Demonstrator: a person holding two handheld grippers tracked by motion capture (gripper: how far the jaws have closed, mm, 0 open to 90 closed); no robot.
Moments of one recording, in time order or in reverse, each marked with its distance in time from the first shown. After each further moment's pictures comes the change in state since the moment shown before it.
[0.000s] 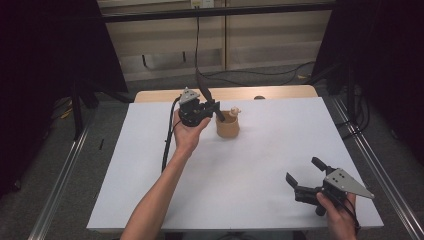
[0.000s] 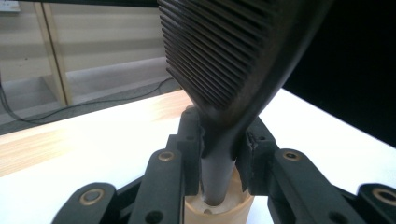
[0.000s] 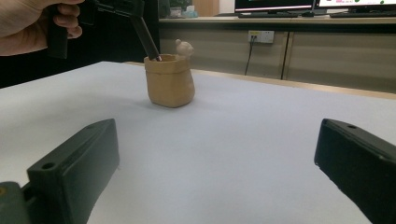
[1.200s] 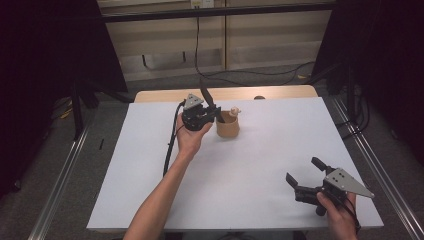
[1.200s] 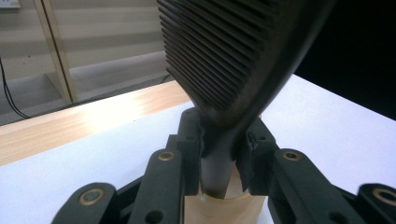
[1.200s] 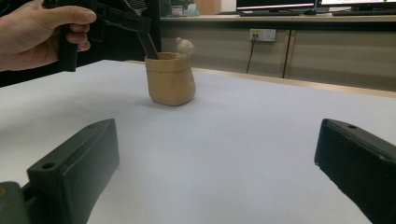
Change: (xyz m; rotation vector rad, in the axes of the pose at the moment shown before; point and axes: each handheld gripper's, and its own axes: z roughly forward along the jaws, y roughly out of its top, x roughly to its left) left arm 0.003 -0.021 0.014 0.021 0.012 0.036; right arm -0.001 0.000 0.001 0.004 0.006 0.003
